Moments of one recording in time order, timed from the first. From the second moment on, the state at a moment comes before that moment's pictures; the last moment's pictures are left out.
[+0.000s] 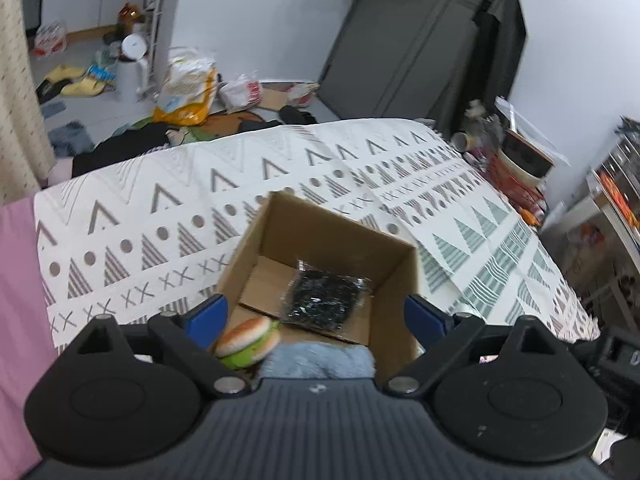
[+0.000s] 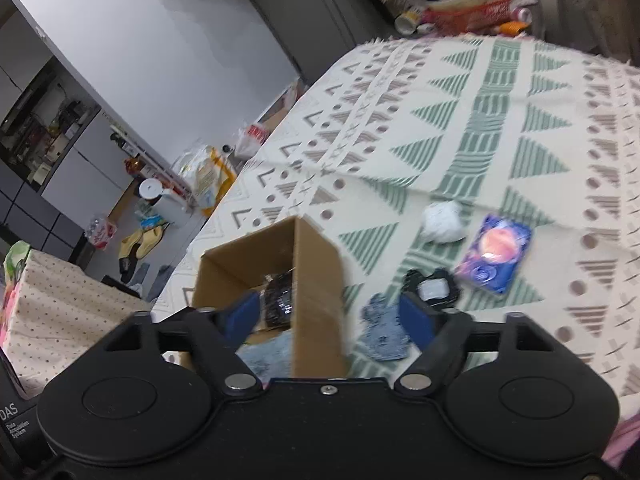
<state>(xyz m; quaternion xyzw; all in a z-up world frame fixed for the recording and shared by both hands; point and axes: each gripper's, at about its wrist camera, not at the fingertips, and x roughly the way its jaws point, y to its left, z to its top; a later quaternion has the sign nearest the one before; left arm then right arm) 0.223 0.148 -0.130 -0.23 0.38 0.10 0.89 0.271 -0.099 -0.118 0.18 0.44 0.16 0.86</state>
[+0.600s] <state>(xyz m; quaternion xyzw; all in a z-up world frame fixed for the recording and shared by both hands) 0.221 0.077 -0.090 -0.15 0.35 0.07 0.92 0.267 -0.189 -0.091 0.19 0.40 0.16 0.88</state>
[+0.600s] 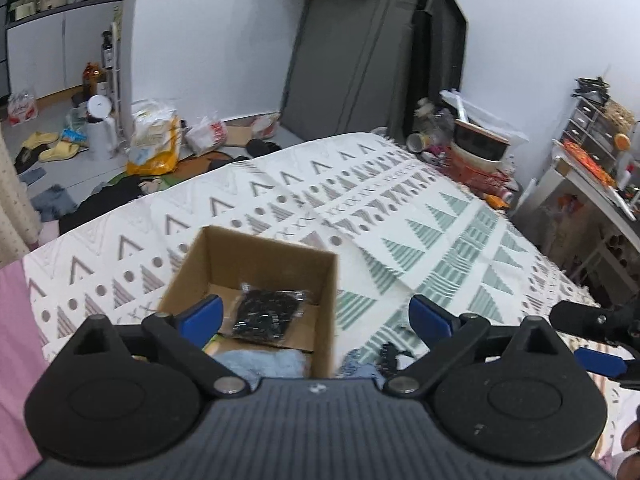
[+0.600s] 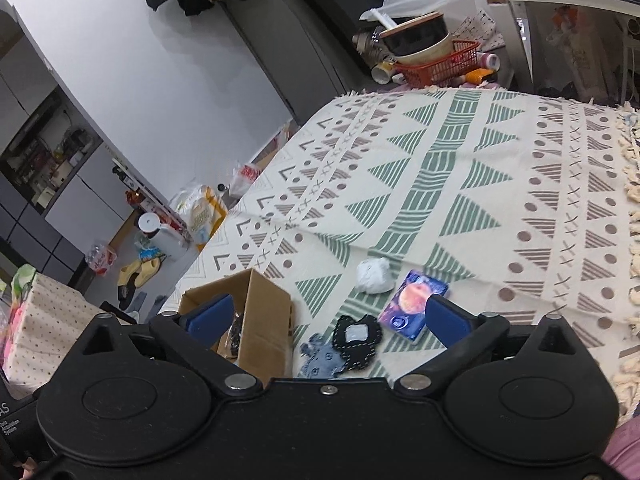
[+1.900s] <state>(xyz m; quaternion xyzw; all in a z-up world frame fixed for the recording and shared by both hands) 0.315 -0.035 -0.159 -0.06 0.46 0.01 0.88 0.310 -0.277 -0.191 0.37 0.46 0.08 0.80</state>
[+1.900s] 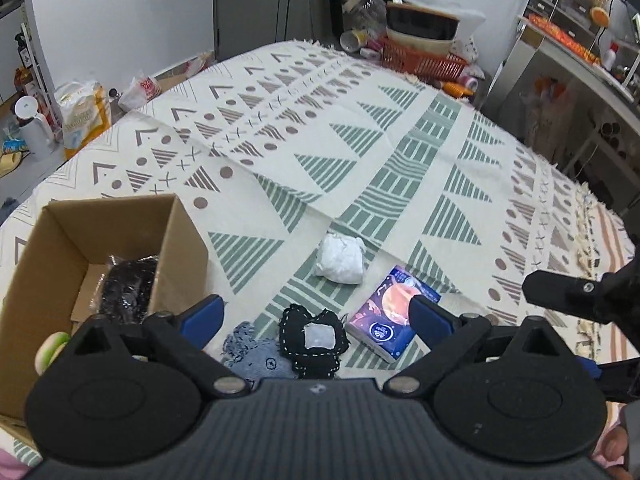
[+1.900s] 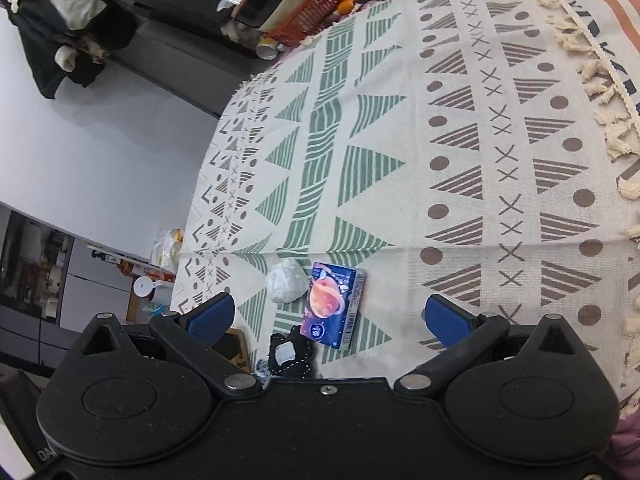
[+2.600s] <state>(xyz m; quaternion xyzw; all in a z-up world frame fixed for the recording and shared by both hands) 0.350 -0.036 -0.235 -0.06 0.54 0.02 0.84 0.345 -0.265 -0.235 0.38 0.51 0.08 0.77</state>
